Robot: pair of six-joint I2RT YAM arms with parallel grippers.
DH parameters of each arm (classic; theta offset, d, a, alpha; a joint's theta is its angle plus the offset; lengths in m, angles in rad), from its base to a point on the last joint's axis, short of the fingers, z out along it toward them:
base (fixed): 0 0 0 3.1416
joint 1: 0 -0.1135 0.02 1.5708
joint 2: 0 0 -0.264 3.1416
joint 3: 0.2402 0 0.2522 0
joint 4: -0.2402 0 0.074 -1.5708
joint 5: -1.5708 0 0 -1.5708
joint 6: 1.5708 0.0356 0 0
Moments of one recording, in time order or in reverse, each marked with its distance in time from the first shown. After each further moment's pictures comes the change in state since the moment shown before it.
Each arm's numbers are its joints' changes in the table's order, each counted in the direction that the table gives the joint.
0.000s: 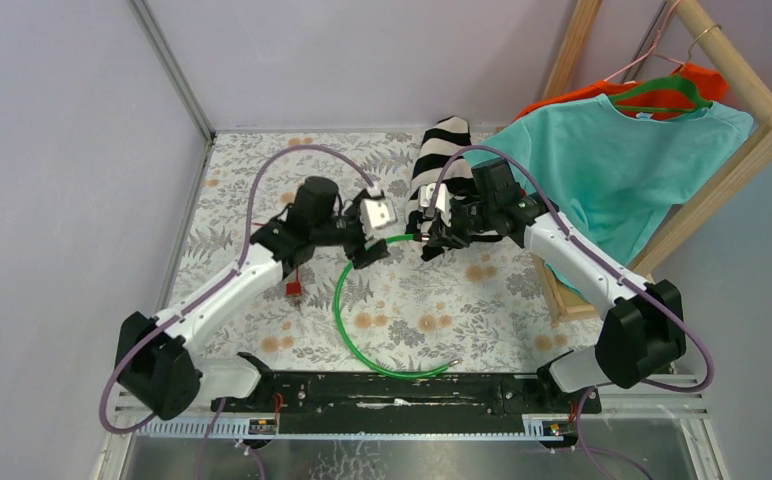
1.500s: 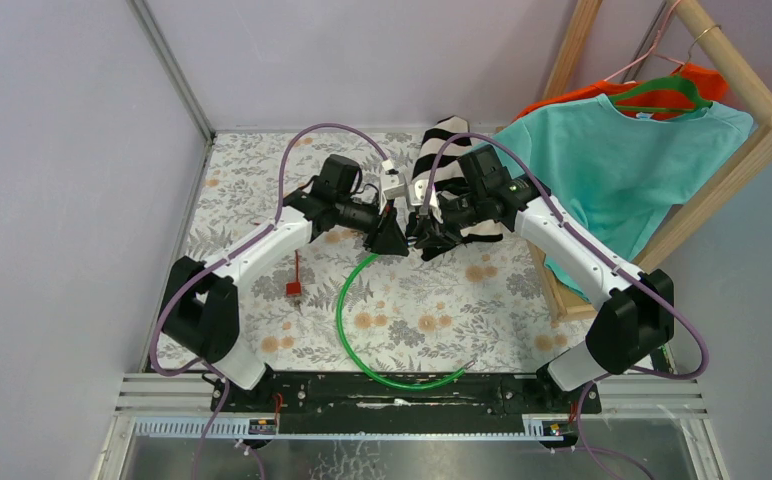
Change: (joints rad) left arm -0.105 0.337 0.233 -0.089 -0.476 -0.314; right arm -0.055 0.089 0.217 -0.236 0.163 -0.138
